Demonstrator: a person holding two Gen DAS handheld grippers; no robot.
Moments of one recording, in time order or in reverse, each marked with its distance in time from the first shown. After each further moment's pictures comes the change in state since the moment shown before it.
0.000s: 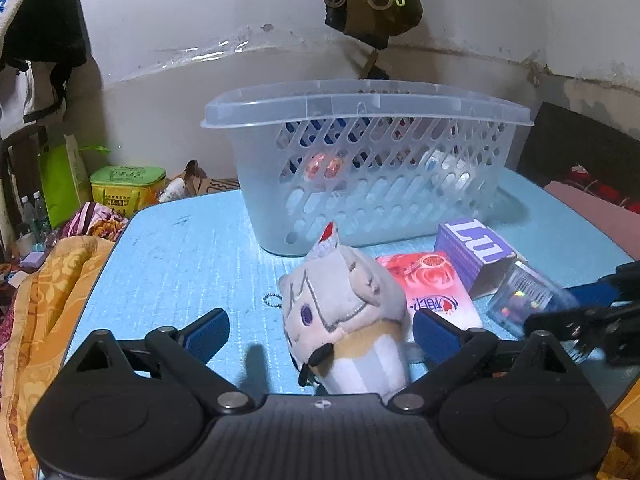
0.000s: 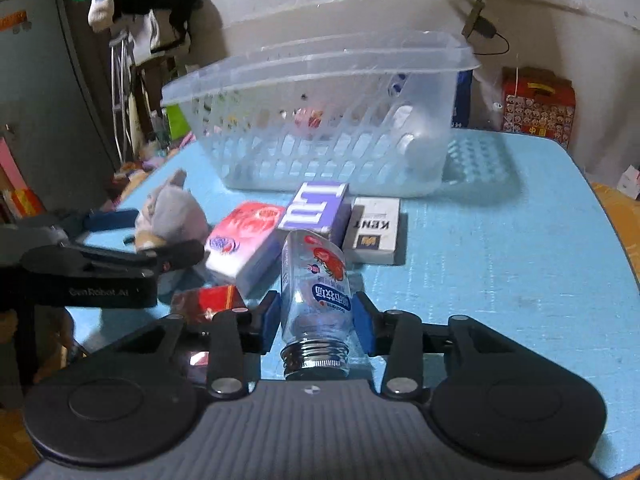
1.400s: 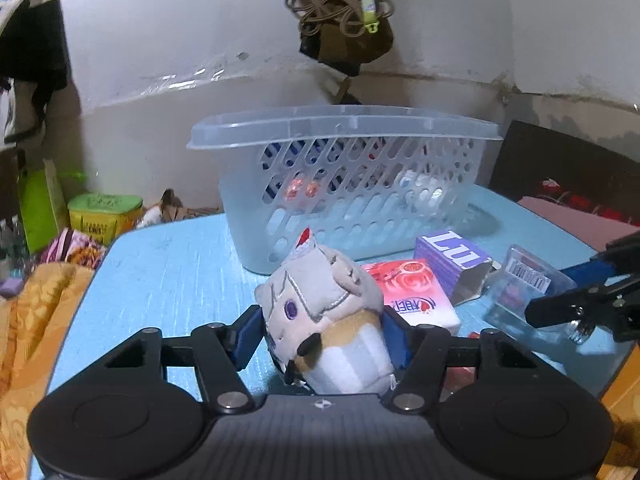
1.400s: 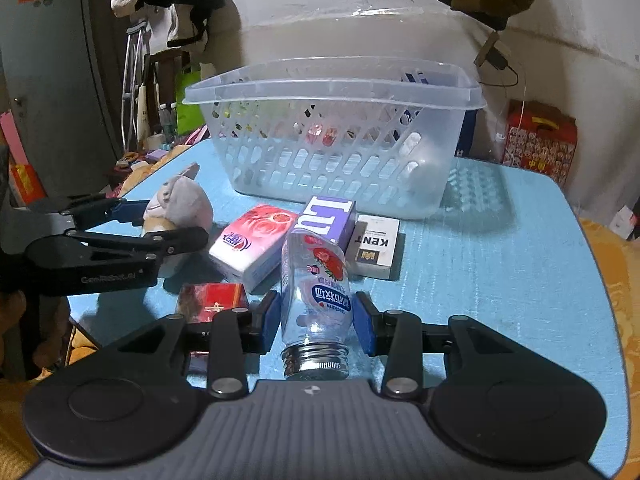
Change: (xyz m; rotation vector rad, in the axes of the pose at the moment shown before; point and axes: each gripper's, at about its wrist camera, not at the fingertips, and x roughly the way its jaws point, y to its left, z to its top) left arm -0.009 0.004 -0.012 0.043 -0.100 -0.083; right arm -0.016 0.014 -0.002 -0.119 -0.026 -0.038
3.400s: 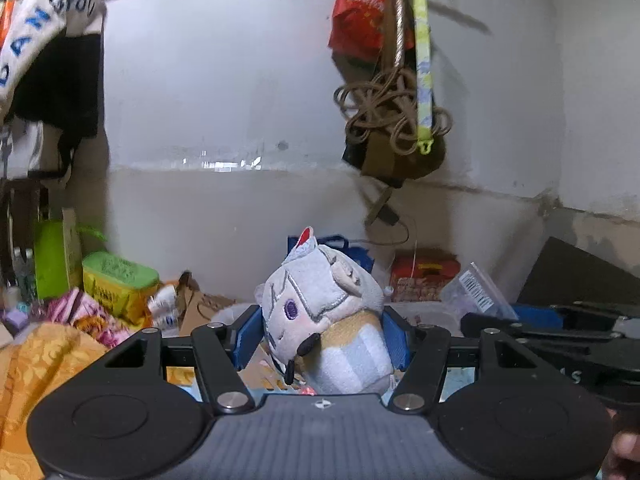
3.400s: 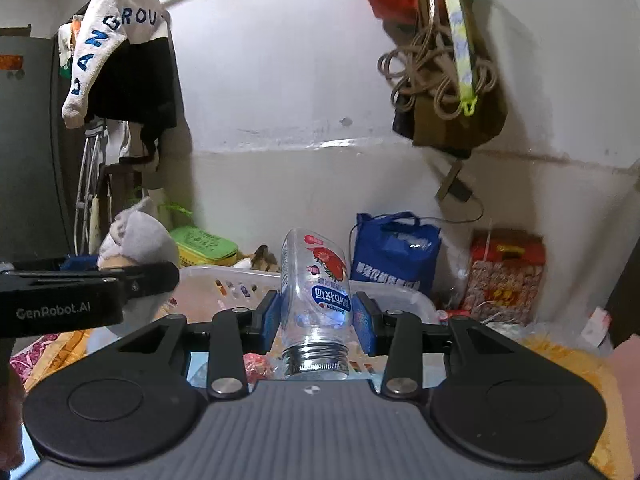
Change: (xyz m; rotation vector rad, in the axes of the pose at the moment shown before) left arm 0.035 0.017 0.164 -0.192 -0.188 0.068; right arm 0.041 -0.042 0.150 0.017 -0.340 -0.124
